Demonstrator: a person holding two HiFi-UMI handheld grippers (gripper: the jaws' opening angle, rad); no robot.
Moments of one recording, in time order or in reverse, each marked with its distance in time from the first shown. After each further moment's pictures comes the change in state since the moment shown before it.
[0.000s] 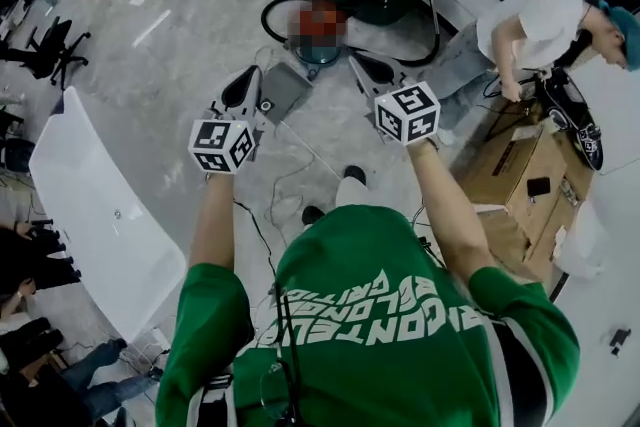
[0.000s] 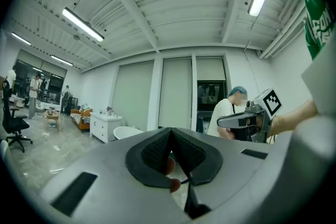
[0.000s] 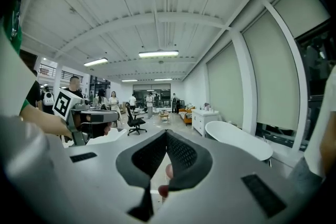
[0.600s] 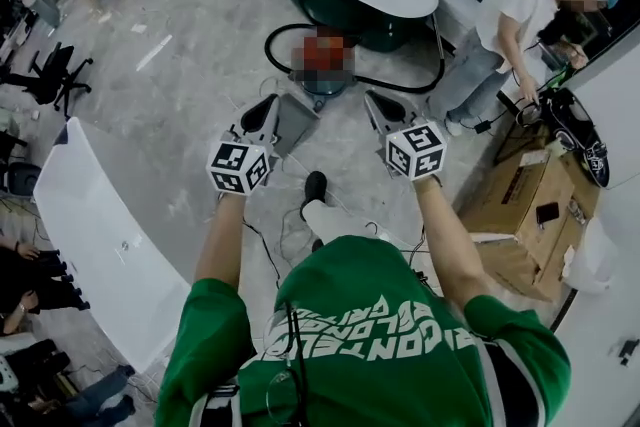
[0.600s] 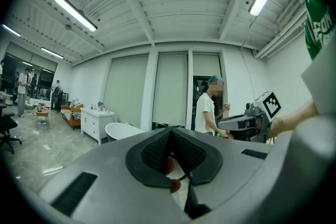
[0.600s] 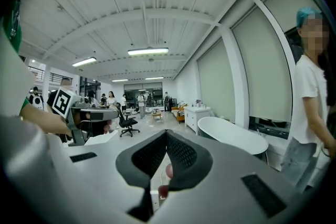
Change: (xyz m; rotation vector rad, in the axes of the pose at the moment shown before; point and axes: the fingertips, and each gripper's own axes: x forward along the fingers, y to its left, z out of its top) left arm 0.068 0.026 -0.021 0.002 0.046 -0.098; right arm 0.034 -0.047 -0.029 0.062 0.012 -0.087
